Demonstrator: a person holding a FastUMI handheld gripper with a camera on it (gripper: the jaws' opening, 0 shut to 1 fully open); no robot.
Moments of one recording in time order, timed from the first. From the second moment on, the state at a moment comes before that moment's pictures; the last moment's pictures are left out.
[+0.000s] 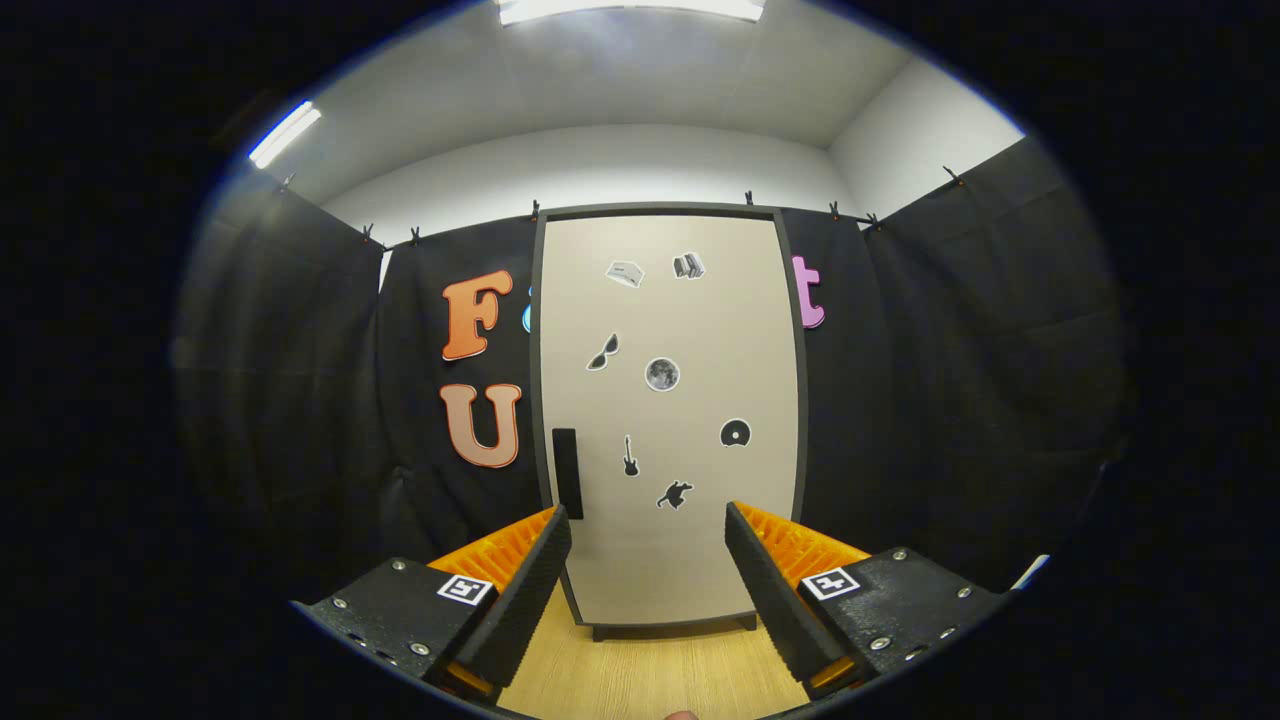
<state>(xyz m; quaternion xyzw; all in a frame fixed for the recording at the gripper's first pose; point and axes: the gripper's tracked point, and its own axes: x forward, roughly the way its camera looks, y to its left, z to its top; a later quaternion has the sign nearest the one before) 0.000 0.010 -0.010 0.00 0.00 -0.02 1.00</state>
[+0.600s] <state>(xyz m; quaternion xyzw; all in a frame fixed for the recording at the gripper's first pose) -0.057 0.001 -0.002 -0.01 0.00 -0.02 1.00</state>
